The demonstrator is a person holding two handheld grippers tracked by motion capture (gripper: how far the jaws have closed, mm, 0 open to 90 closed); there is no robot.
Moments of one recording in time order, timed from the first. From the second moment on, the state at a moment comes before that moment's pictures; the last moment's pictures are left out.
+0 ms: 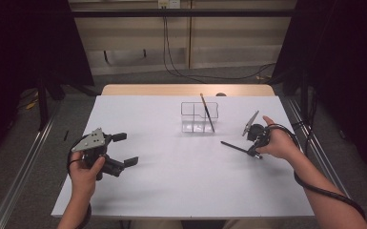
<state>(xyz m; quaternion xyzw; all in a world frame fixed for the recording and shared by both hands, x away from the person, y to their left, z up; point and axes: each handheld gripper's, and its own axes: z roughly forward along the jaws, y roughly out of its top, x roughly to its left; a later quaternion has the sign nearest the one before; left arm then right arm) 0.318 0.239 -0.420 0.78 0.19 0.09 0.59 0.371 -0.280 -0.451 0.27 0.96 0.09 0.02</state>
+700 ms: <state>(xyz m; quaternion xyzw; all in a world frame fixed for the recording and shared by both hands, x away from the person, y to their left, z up) 0.319 0.238 -0.421 0.78 0.20 0.09 0.58 0.363 -0.276 -0.439 0.24 0.97 0.09 0.02</state>
